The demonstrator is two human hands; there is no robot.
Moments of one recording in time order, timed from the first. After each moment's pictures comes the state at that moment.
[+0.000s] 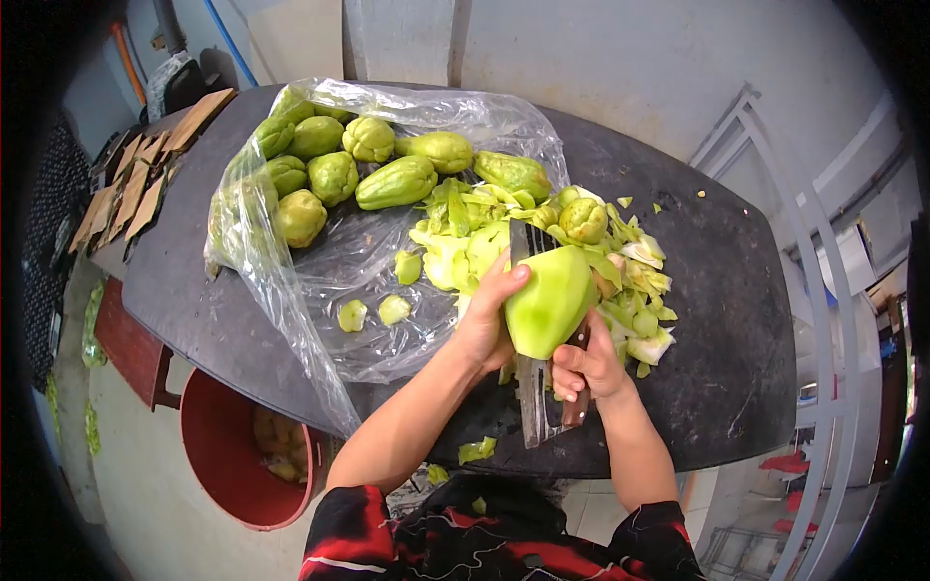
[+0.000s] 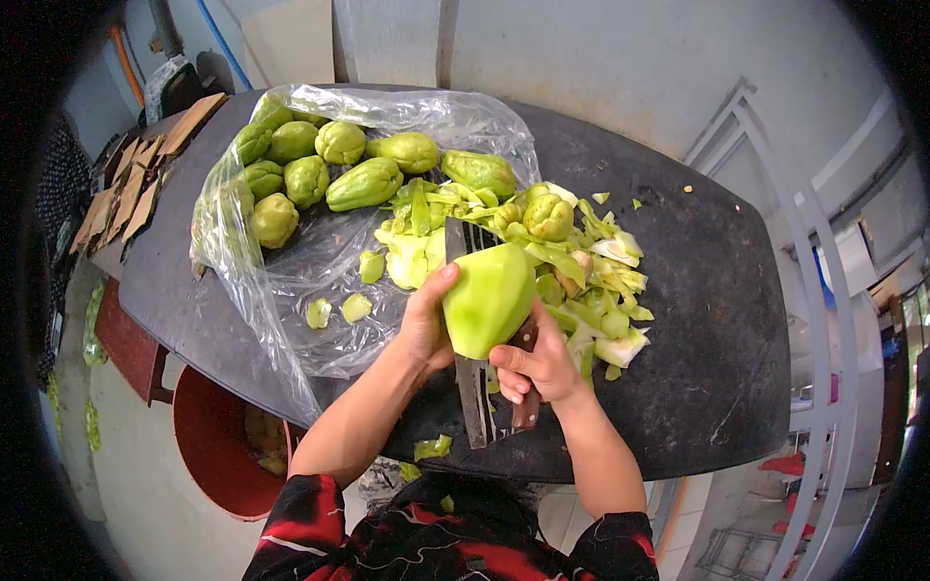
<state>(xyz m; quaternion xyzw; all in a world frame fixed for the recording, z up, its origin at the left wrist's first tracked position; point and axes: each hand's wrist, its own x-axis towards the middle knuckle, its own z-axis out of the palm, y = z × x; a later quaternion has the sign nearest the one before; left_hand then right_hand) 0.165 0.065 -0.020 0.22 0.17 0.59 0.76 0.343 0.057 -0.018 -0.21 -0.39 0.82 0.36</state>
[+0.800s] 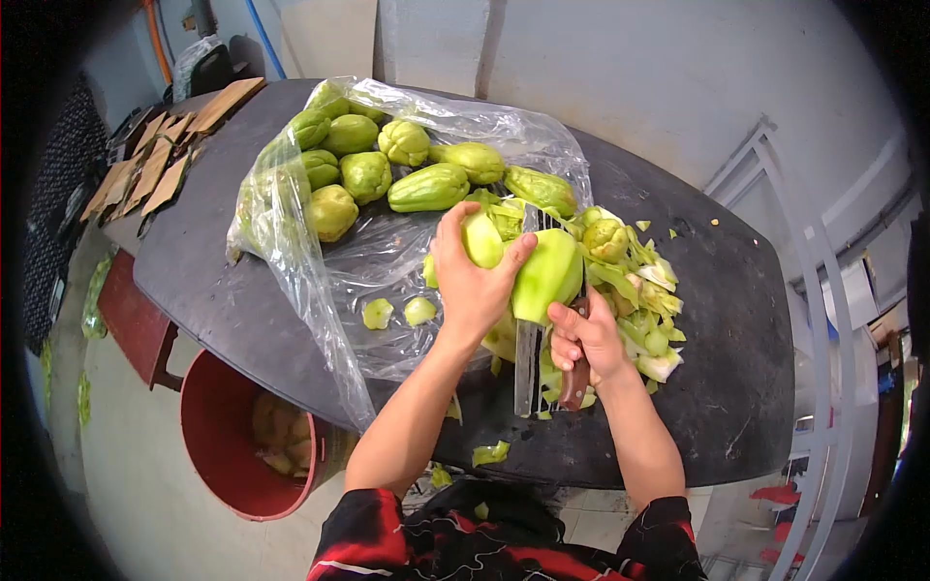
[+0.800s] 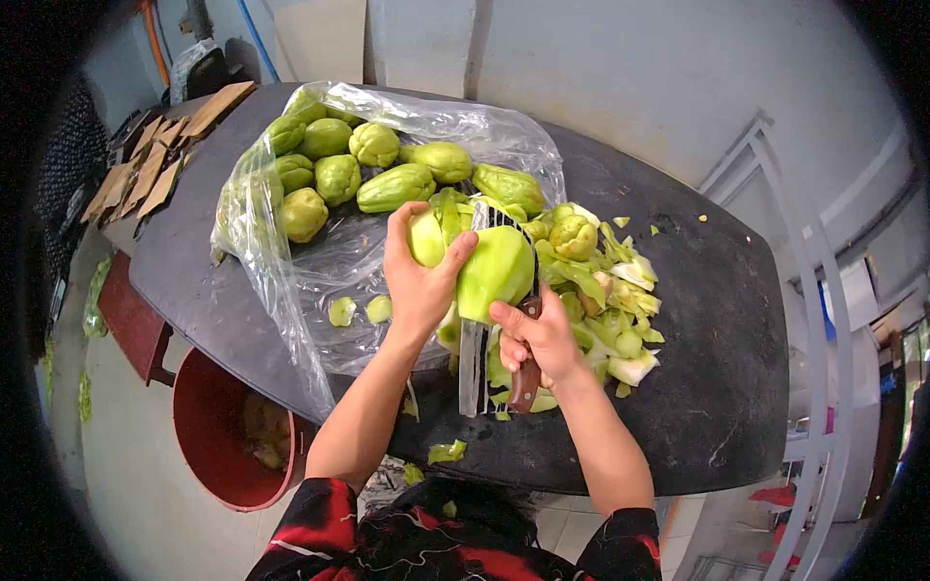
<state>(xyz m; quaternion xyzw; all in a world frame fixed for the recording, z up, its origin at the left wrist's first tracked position) 0.123 0.092 -0.013 0.46 0.58 0.67 0.06 0.299 0.084 0.006 -0.30 -0.41 0.78 0.35</state>
